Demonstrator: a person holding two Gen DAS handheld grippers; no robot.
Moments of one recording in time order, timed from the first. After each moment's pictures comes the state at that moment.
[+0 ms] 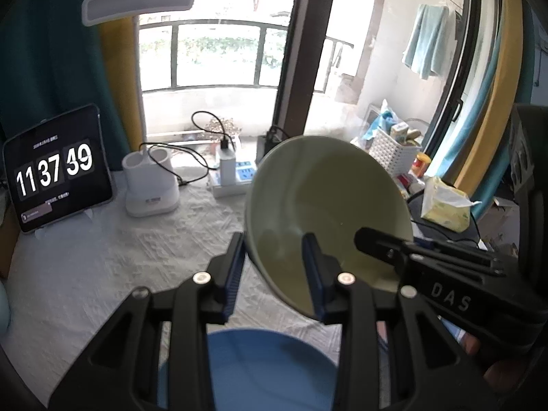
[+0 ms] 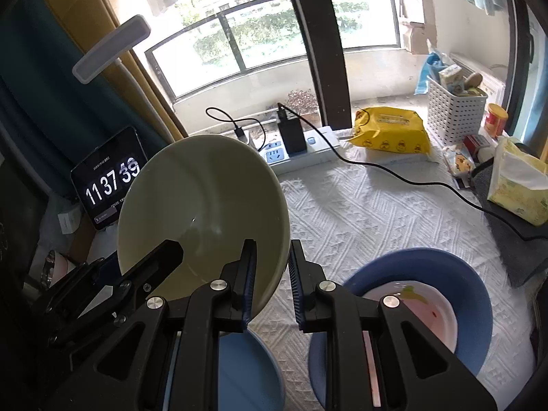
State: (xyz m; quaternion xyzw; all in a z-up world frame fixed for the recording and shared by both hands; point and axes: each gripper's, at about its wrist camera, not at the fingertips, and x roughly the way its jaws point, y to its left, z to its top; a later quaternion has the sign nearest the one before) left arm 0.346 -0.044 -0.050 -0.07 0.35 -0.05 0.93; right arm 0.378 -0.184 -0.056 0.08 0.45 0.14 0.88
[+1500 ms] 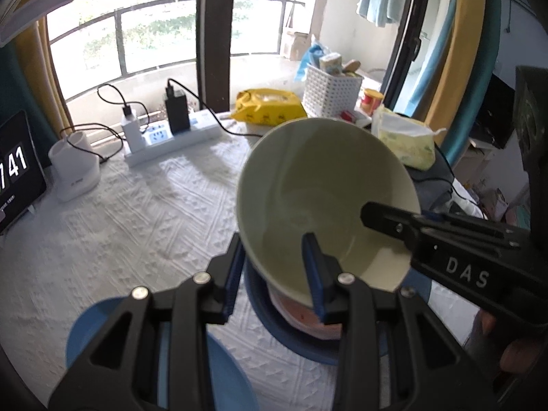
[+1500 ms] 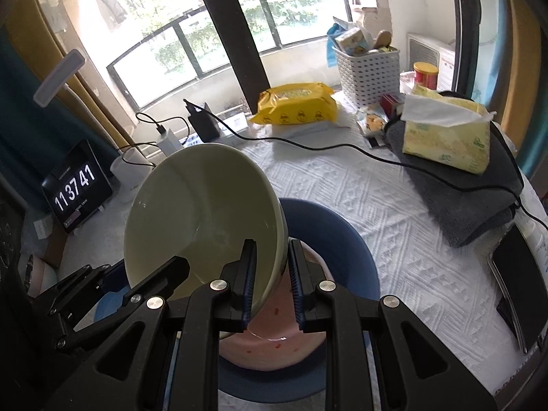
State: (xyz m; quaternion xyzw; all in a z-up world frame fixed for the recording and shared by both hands) left arm 0.340 -0.158 -0.089 -0.01 0.41 -0.13 0.90; right arm 0.341 -0.300 -0.083 0.10 0.46 0.07 0.88
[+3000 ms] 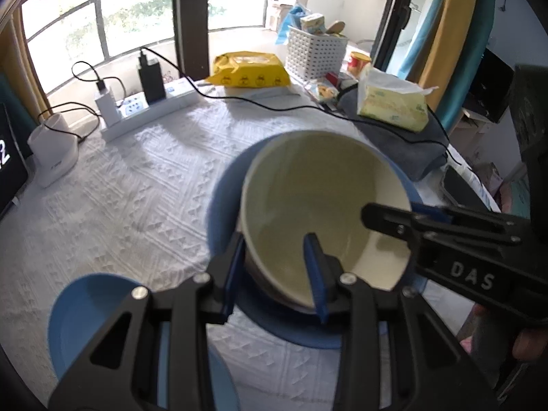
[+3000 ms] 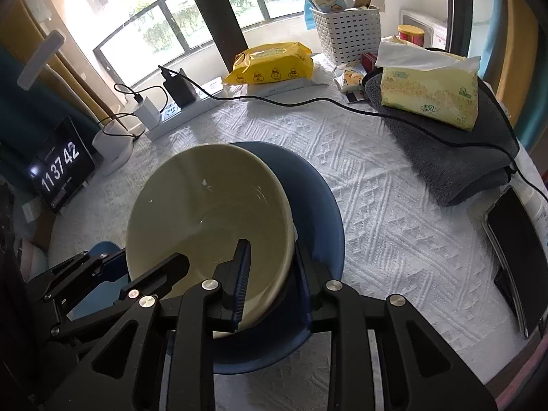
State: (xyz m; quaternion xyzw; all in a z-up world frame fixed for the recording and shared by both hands) left arm 0.335 -0.178 -0.110 0.01 0.46 -0.15 0.88; right arm 0.325 -0.318 -0.112 0.11 0.51 0.06 0.85
